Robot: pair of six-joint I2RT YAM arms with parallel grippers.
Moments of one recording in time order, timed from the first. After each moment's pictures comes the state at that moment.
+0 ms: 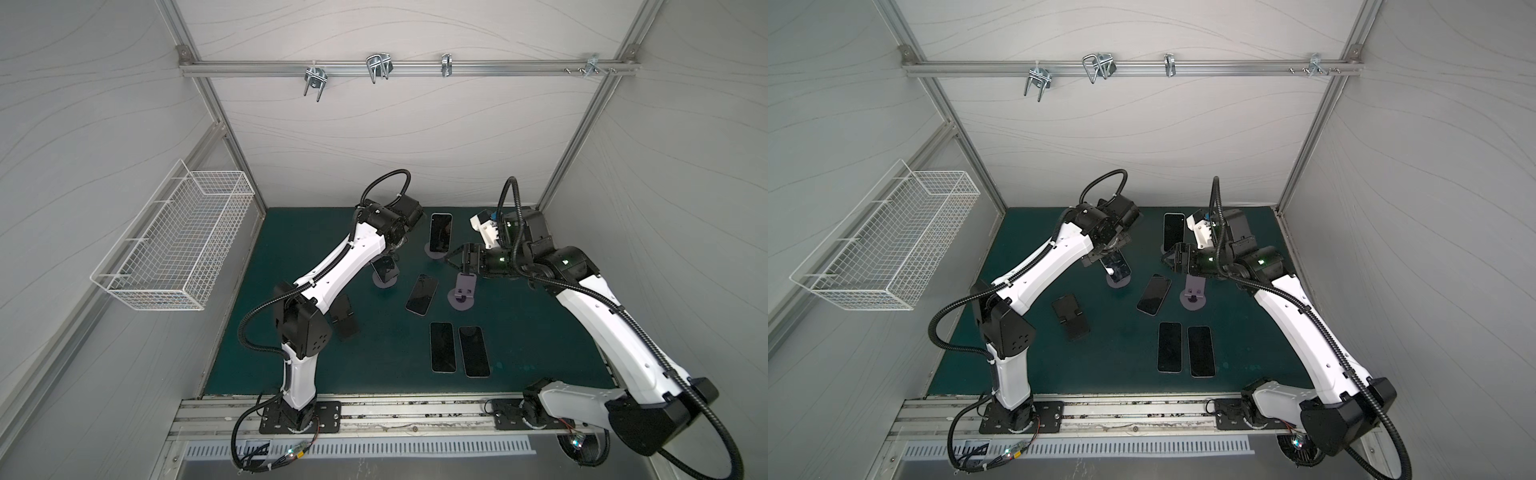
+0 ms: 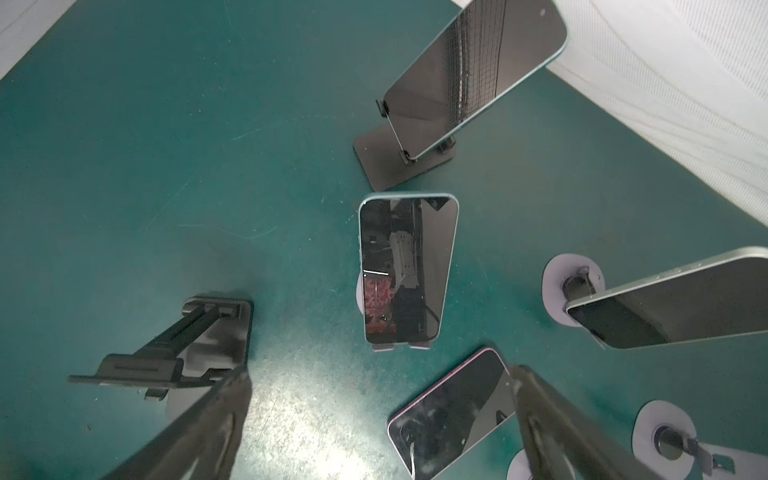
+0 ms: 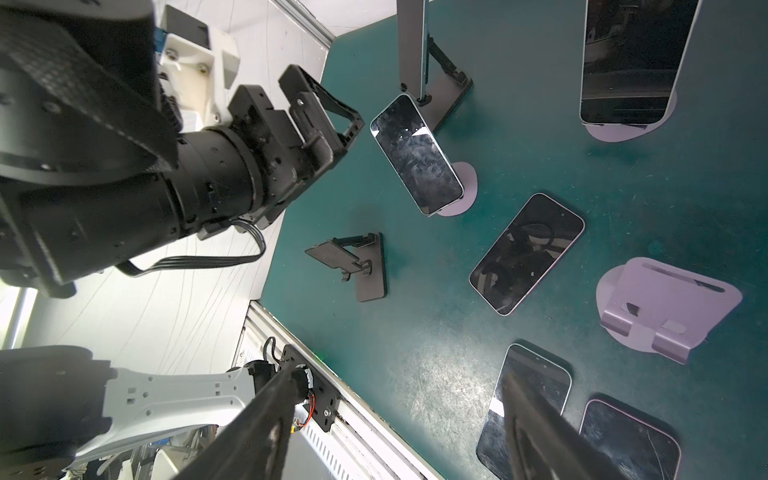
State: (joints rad) left arm -0.65 1.93 2.02 -1.36 -0.53 -1.20; right arm 0.49 1.22 1.38 -0.87 -0.47 0.48
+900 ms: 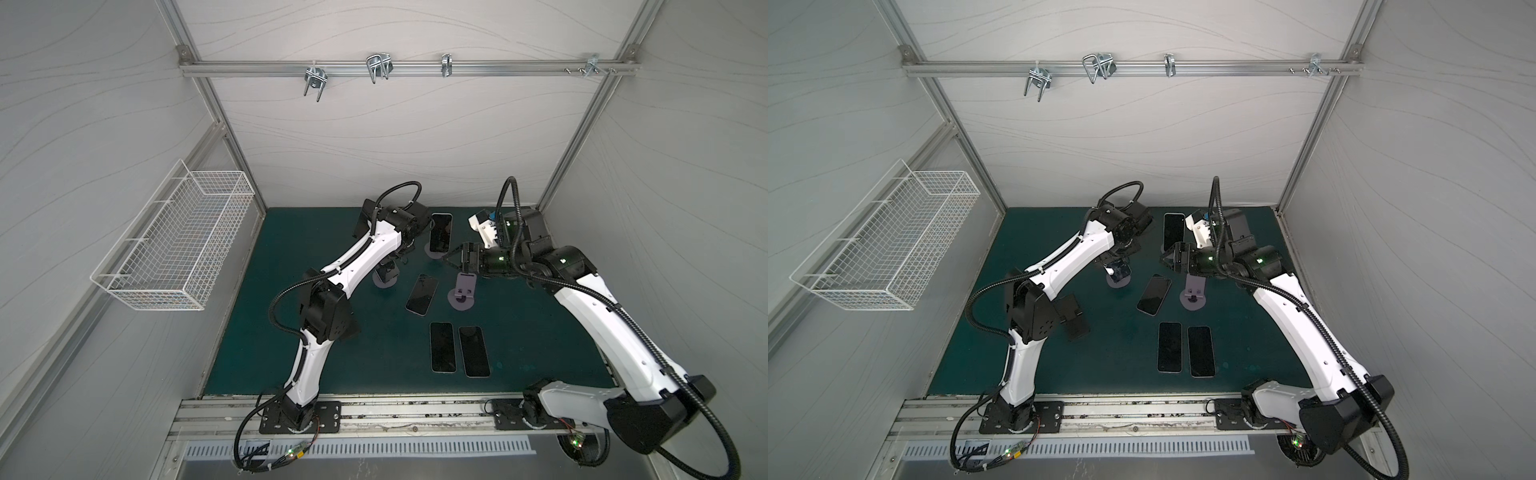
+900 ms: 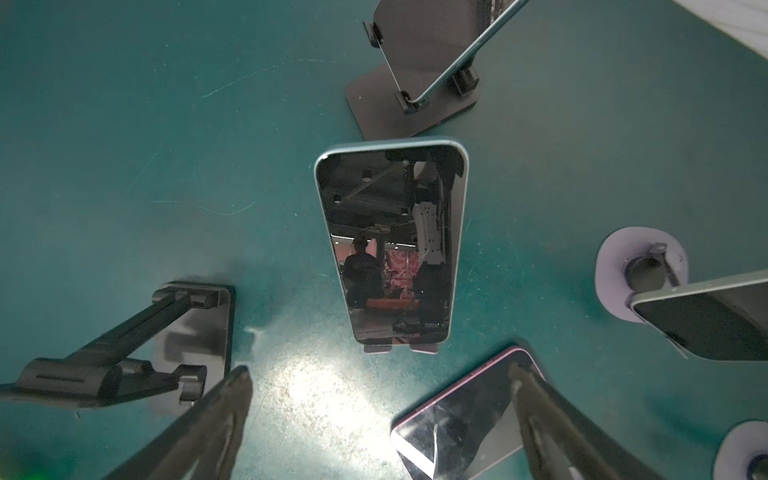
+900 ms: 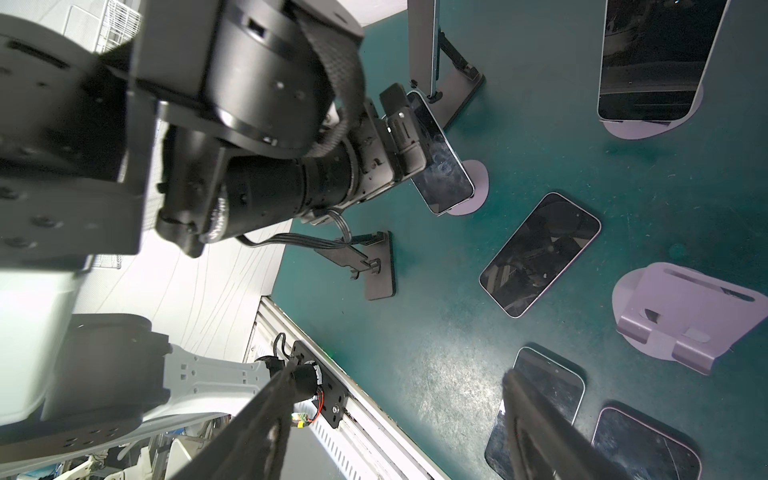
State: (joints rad) left arm -0.65 2.13 2.14 -1.41 -0.47 -1.20; right arm 0.48 1.23 1.37 -0.84 -0.51 0.48
